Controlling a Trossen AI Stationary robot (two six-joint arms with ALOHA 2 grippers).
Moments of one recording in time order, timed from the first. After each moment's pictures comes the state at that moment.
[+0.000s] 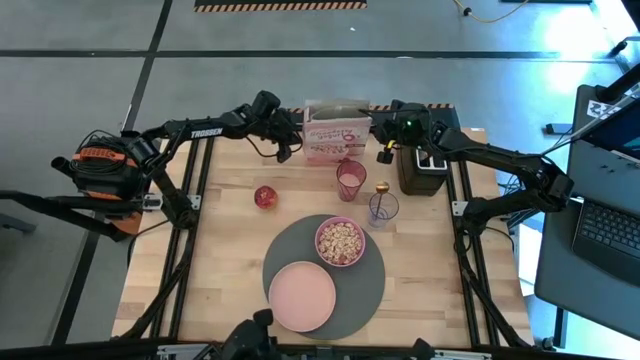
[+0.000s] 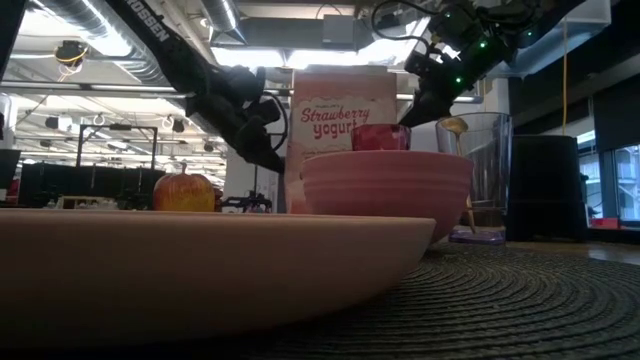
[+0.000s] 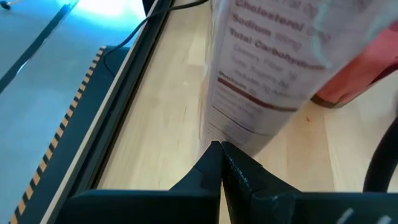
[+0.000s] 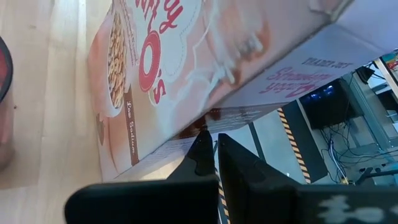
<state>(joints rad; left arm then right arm) 0.78 1.69 1.03 -0.09 0.45 0.38 -0.59 1.30 0.91 -0.12 0.03 -0.68</state>
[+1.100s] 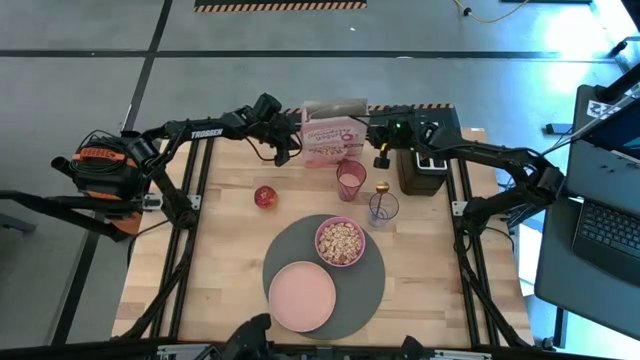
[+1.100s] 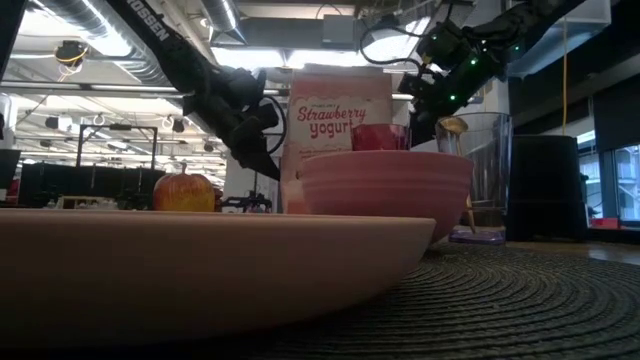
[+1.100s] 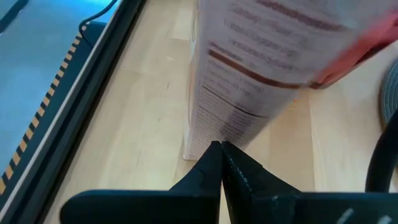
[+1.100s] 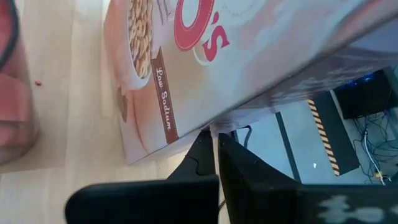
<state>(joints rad) 0.77 1.69 1.03 -0.19 0.45 0.37 -0.59 1.40 0.91 -0.15 -0.01 -0.66</state>
